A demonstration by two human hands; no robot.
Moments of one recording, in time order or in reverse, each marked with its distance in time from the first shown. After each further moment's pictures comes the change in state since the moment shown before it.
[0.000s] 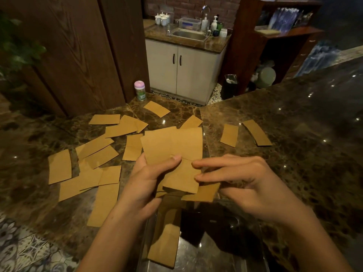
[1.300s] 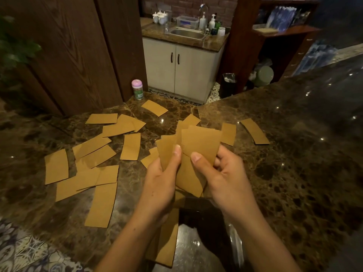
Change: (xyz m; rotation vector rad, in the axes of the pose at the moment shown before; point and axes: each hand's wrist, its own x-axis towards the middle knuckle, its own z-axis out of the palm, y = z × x) left_hand 0.003 -0.028 0.017 0.321 -0.030 0.220; right_hand 0.020 -0.020 0.057 0.588 0.469 0.483
